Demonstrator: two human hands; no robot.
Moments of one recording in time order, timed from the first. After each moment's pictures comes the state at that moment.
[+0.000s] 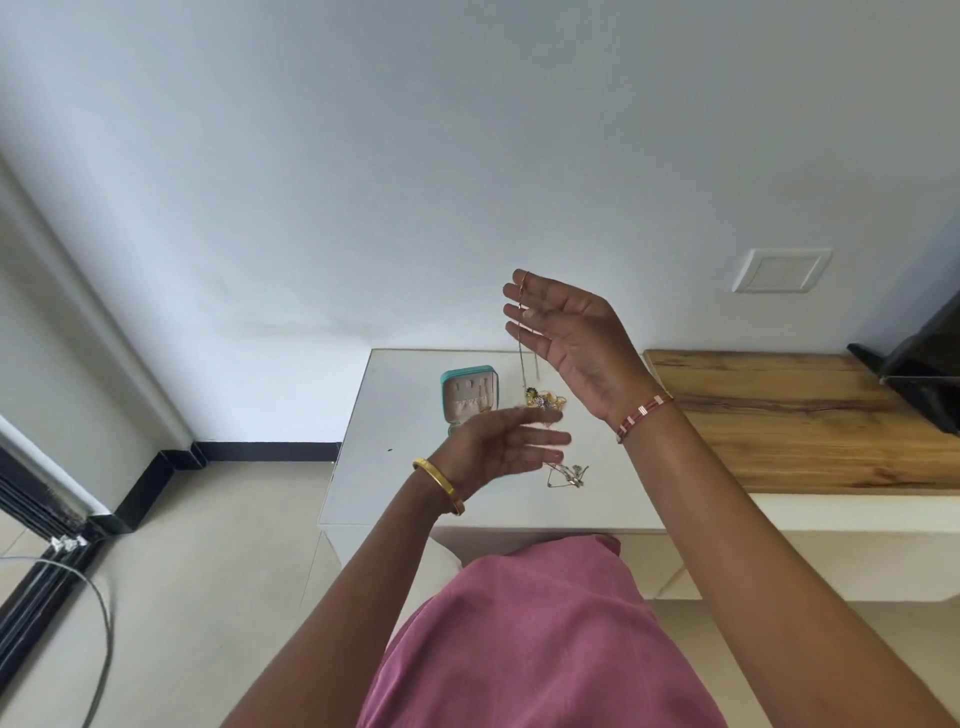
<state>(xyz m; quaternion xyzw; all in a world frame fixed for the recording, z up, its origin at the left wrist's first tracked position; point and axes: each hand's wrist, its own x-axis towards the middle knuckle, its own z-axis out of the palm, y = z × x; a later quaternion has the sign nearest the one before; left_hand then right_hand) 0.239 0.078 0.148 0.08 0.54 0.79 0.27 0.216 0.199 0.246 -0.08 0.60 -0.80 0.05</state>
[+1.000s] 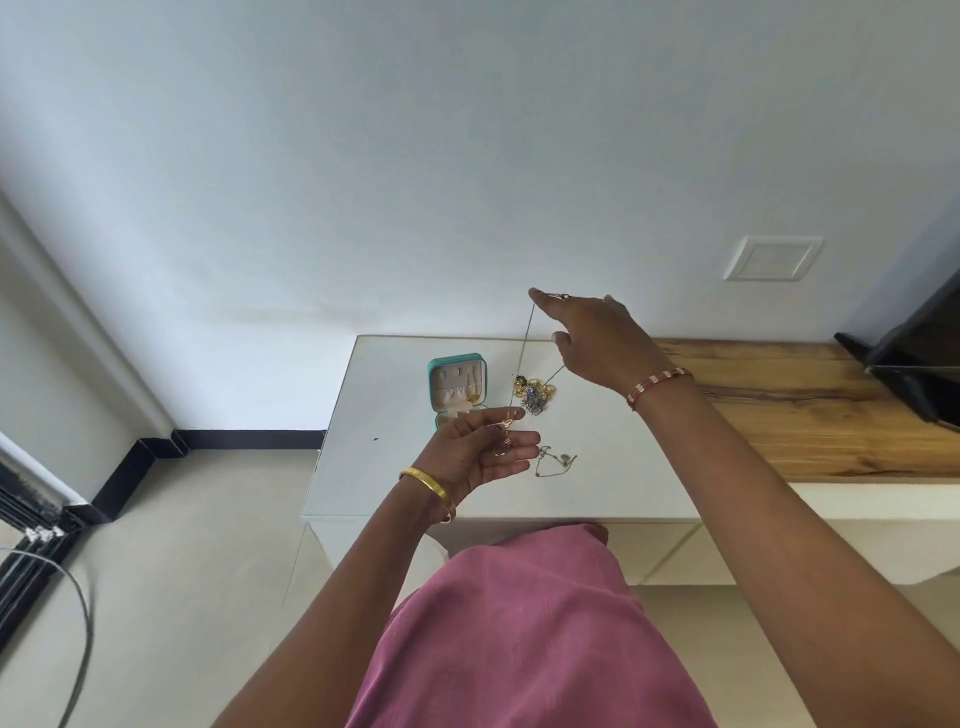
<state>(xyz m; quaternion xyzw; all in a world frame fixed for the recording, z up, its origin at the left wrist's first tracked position) 0.240 0.079 0.123 -0.01 0.49 0.84 0.22 0.177 0.243 0.220 -0.18 0.98 -0.07 -0.07</state>
